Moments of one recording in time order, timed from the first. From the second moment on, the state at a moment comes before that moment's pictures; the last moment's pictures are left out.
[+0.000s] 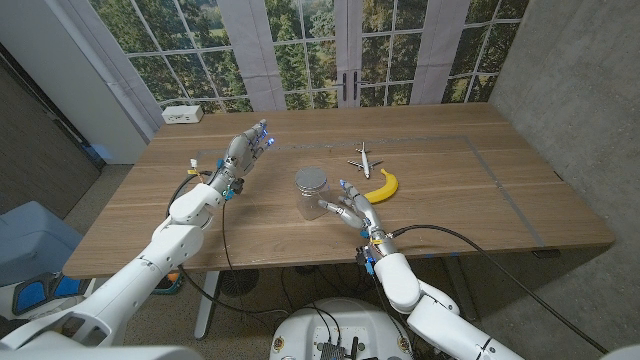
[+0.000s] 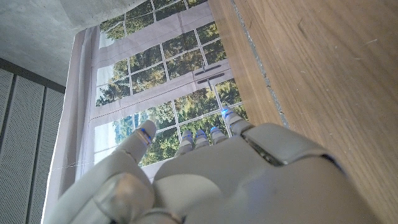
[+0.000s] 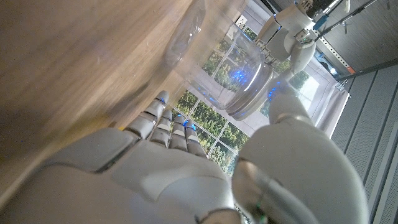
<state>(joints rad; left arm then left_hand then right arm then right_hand) 0.92 0.62 0.32 -1.38 -0.72 -0.38 -0.24 0.12 0.12 0.70 0.09 0.23 -0.06 -0.04 0.17 0.17 -0.12 -0.07 0.19 0.17 -0.16 -0.03 0.17 0.17 0.00 -0.03 0.20 0.17 -1.18 -0.44 -0.68 -1.76 -0.07 0.12 -0.46 0.77 -0.13 0.42 -0.17 0.29 0.04 0.12 0.20 0.20 0.07 0.07 0.20 0.23 0.06 0.05 0.20 0.21 0.28 0.02 0.21 0.17</state>
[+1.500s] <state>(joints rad) 0.83 0.65 0.33 -1.35 -0.74 -0.30 -0.32 0.11 0.11 0.70 0.10 0.23 -0.06 -0.04 0.17 0.17 -0.13 -0.06 0.19 0.17 -0.16 -0.03 0.17 0.17 0.00 -0.03 0.20 0.17 -1.07 -0.35 -0.80 -1.73 -0.15 -0.14 -0.52 0.79 -0.12 0.25 -0.12 0.34 -0.17 0.12 0.18 0.21 -0.17 0.08 0.20 0.29 -0.17 0.09 0.20 0.29 -0.08 0.15 0.18 0.18</state>
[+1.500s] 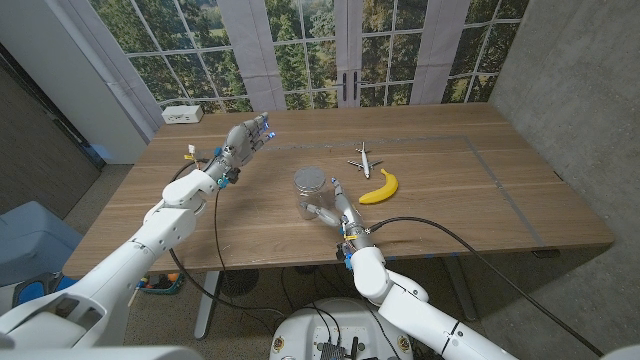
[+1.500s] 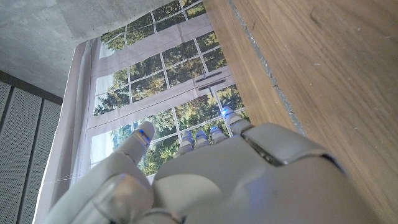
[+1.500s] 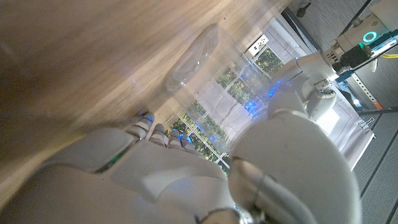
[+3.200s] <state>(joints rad) 0.88 0.68 0.31 -1.46 -0.79 -0.25 -0.32 0.11 0.11 0.70 0.10 0.24 -0.08 -0.02 0.17 0.17 -0.14 -0.05 0.19 0.17 -0.16 -0.03 0.17 0.17 0.01 -0.03 0.20 0.17 -1.04 -0.24 -0.83 -1.59 -0.18 -0.16 -0.77 0.82 -0.08 0.14 -0.10 0.29 -0.17 0.12 0.21 0.21 -0.18 0.19 0.24 0.36 -0.17 0.17 0.27 0.38 0.03 0.15 0.20 0.18</state>
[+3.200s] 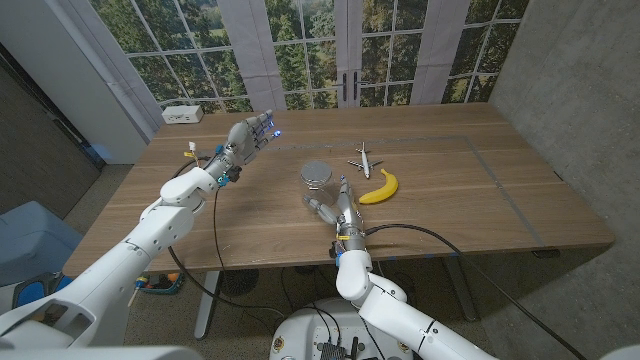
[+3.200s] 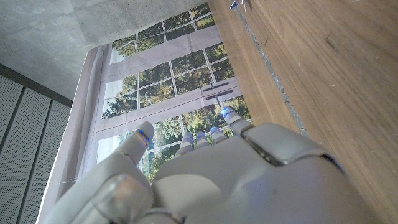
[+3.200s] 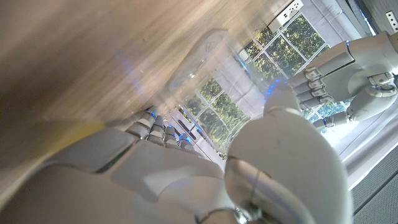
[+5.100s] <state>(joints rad) 0.79 0.69 0.34 -1.41 -0.74 -0.23 -0.37 0.23 0.07 0.70 -0.18 0.18 0.06 -0.10 0.20 0.17 0.01 -0.03 0.22 0.18 0.11 -0.02 0.20 0.17 0.21 0.02 0.21 0.17 -0.88 -0.08 -0.83 -1.11 -0.29 0.33 -1.09 1.09 -0.09 0.20 -0.18 0.18 0.54 0.20 0.70 0.25 0.65 0.19 0.74 0.53 0.63 0.15 0.81 0.52 0.59 0.03 0.78 0.35</state>
